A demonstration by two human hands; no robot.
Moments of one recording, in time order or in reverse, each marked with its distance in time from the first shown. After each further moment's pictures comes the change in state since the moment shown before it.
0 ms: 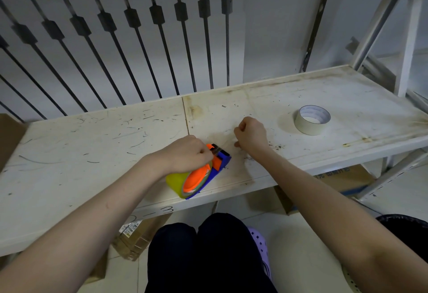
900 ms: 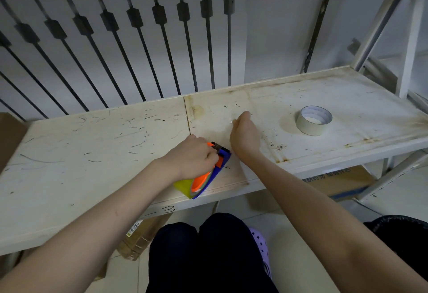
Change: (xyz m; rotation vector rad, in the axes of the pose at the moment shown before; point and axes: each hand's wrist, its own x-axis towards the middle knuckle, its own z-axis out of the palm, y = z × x) left_hand -0.009 0.015 0.007 0.130 0.073 -0.014; right_hand -0.007 -0.014 0.025 -0.085 0.181 -0.111
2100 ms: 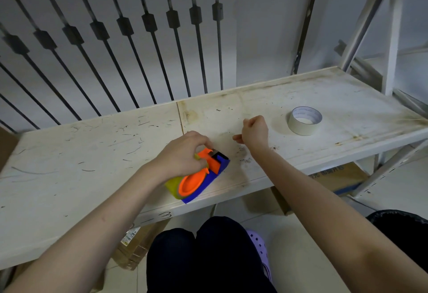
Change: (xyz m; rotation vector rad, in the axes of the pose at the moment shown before) left_hand 0.000 -0.004 -0.011 -0.140 0.109 -0.017; right_hand 0.009 0.005 -0.038 0.459 0.036 0.312
